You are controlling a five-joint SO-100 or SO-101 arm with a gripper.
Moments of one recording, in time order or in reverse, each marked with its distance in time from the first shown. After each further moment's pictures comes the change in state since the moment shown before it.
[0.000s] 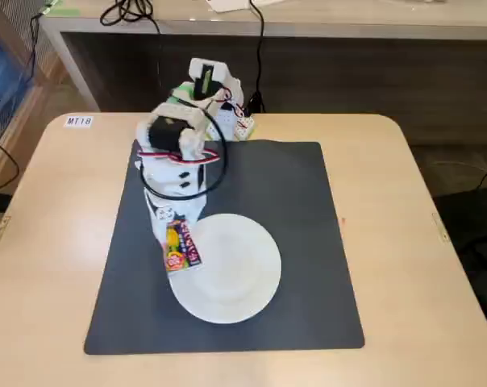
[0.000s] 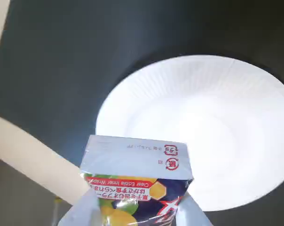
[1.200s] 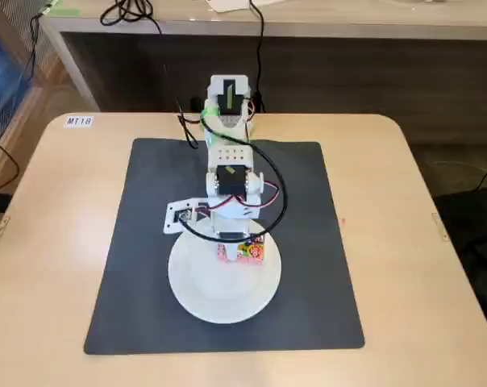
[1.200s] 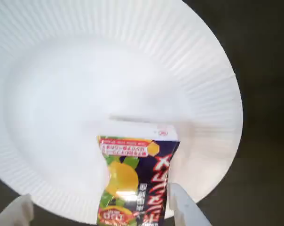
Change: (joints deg) arm -9.1 -0.1 12.4 -0.3 -36.8
